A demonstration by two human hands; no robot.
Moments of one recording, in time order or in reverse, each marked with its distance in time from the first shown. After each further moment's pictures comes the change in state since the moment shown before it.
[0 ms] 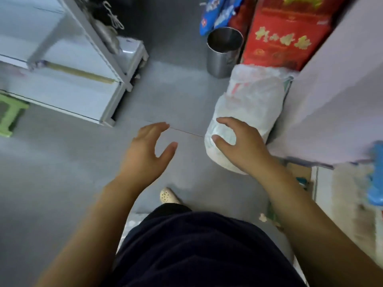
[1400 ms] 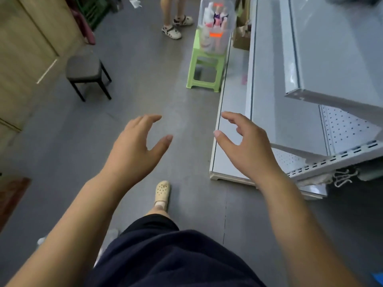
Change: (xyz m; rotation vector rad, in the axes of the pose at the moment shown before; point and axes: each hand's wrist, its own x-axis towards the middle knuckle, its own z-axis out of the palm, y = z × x) left_hand 0.131 -0.399 -0.332 -0.053 0.880 -1.121; right_hand 0.438 -0.572 0.388 -0.111 -0.893 -0.935
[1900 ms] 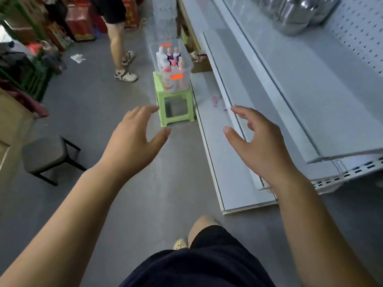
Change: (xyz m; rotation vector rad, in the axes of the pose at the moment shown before) left_hand 0.334 0.009 -0.058 0.066 -0.118 0.375; right_hand 0.219 -0.056 -0.026 -0.012 0.391 0.117
